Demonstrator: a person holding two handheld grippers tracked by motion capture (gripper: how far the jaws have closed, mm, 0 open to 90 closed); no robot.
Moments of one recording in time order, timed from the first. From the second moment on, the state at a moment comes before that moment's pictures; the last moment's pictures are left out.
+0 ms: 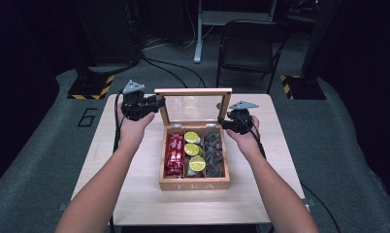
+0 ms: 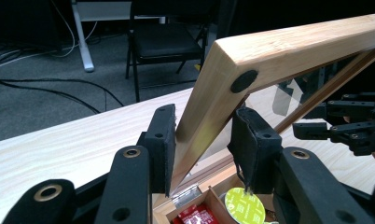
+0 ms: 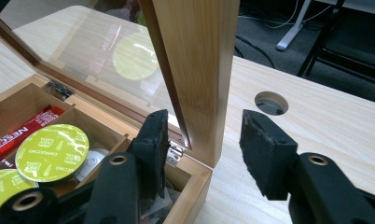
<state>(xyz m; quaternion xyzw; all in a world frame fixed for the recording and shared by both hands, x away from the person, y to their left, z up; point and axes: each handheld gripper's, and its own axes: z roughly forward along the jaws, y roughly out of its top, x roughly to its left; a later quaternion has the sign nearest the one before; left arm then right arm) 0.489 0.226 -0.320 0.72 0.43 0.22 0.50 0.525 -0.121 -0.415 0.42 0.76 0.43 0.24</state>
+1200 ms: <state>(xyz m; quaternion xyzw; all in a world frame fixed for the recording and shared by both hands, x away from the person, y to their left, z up) 0.502 0.223 -0.318 0.72 0.43 0.23 0.49 0.531 -0.115 -0.421 0.43 0.76 0.43 0.24</state>
